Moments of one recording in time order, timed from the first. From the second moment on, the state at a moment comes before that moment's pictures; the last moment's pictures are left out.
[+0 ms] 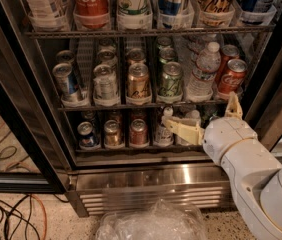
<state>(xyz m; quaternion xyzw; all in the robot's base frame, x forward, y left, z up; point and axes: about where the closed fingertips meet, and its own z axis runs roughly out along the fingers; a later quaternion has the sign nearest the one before) 0.506 -0.150 0.876 -0.15 0.72 0.05 0.68</state>
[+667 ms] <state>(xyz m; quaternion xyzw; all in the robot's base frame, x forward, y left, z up) 0.511 -0.145 0.883 -0.14 0.70 0.03 0.70</state>
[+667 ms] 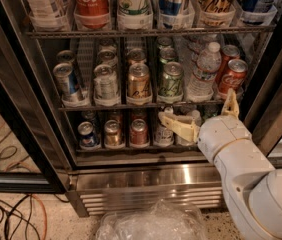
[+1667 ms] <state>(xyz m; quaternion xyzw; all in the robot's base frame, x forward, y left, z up) 0.499 -0.151 0.942 -0.13 0.63 0.00 0.77</state>
